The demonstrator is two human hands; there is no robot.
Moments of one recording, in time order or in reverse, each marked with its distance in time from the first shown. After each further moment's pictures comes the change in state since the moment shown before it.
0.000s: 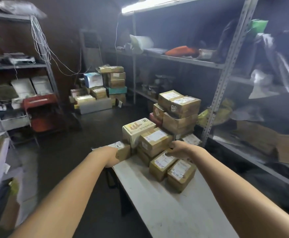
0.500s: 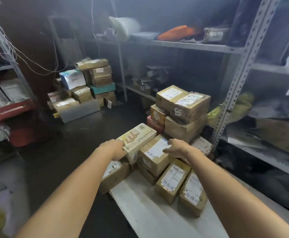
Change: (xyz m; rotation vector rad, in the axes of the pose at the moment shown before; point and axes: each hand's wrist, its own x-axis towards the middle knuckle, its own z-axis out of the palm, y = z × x) left_hand 0.228 0.004 -0.079 -0.017 0.010 0.127; right_hand 0.212 0.009 -0.023 0.077 0.041 0.159
